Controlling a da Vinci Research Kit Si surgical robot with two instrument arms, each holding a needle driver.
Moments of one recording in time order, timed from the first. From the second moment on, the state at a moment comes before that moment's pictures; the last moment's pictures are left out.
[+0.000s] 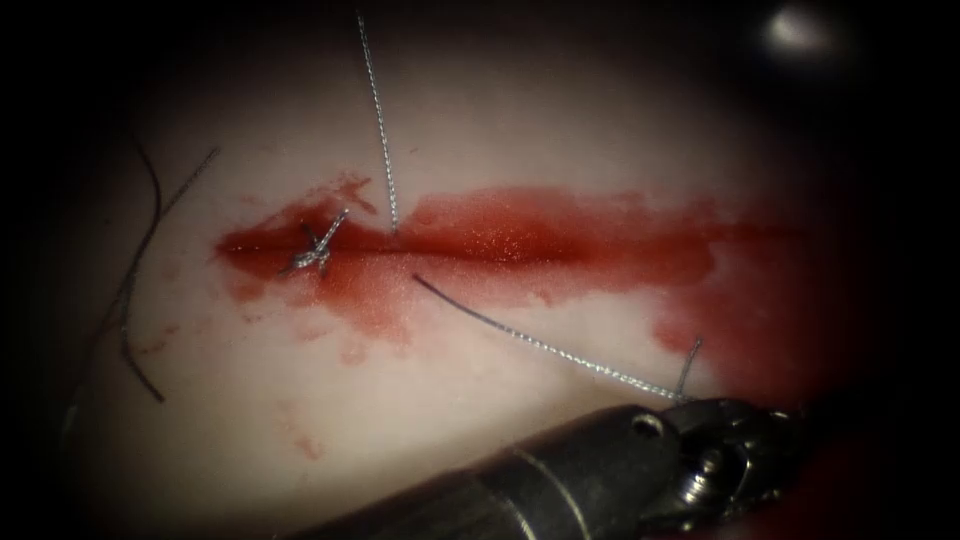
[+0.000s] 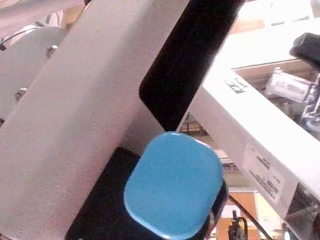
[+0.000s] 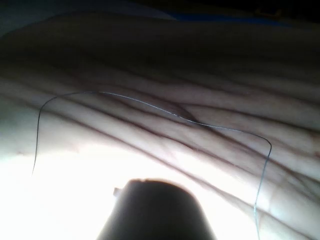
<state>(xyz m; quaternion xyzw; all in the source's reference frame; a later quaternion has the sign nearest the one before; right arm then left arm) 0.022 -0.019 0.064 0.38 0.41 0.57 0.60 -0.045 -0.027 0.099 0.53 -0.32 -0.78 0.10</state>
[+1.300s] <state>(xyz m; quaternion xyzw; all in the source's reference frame) 0.023 -0.019 0.064 0.38 0.41 0.57 0.60 -0.047 -0.028 0.098 0.43 -0.36 -0.83 0.08</state>
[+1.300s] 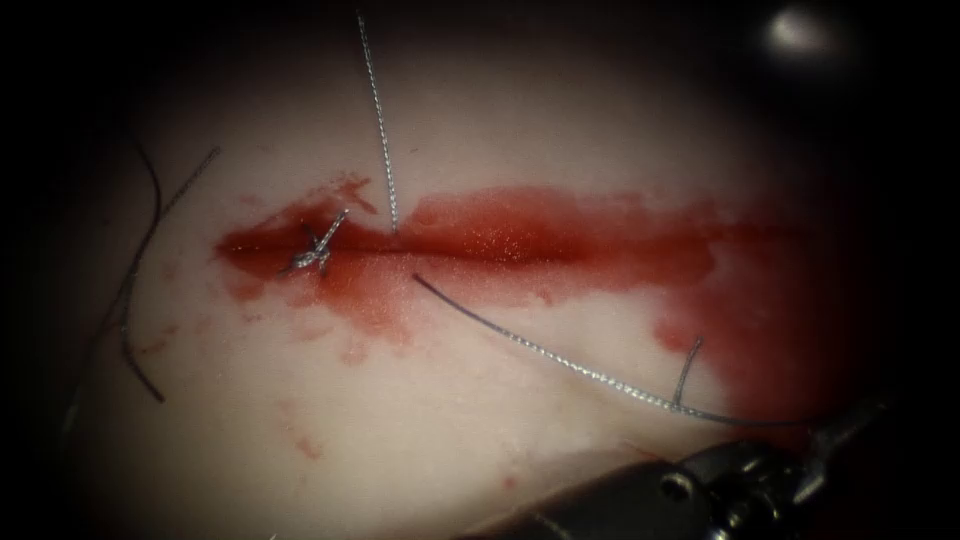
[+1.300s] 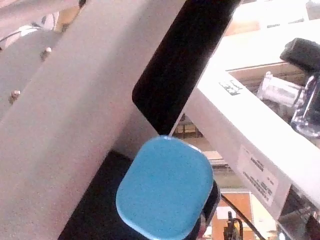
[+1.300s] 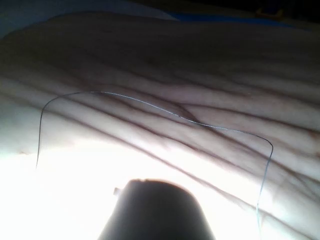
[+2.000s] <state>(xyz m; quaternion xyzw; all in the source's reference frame) 0.023 -0.019 0.064 0.38 0.41 0.57 0.60 -0.047 -0.028 0.098 0.47 -0.33 -0.82 0.05</state>
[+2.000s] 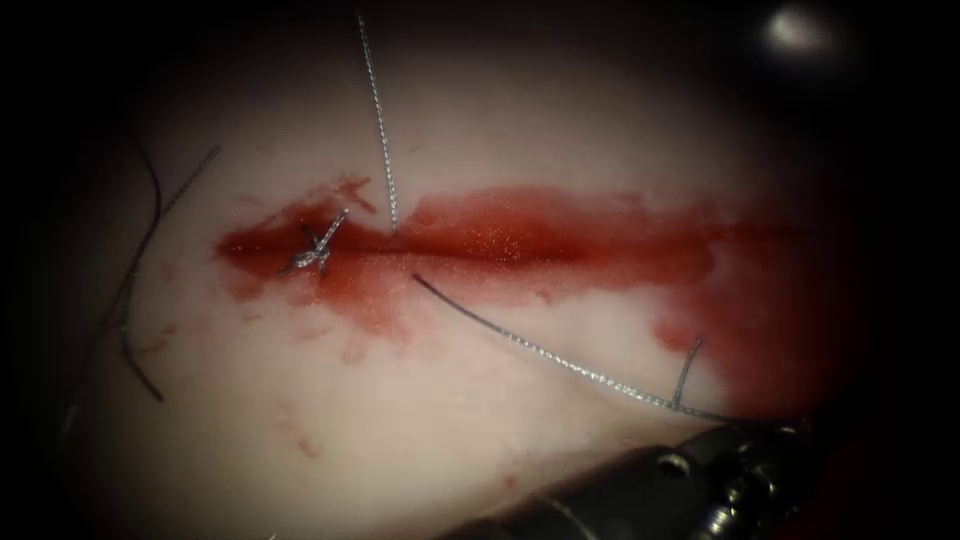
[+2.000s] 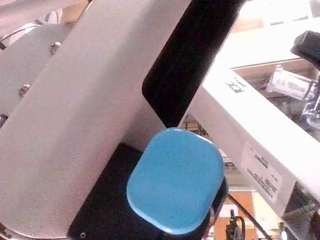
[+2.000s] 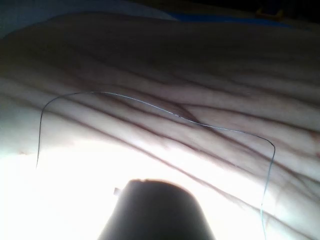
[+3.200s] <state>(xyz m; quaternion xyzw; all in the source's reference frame) 0.020 -0.020 0.063 0.42 0.45 0.53 0.59 -0.046 -0.025 0.093 0.11 -0.45 -0.25 0.85</state>
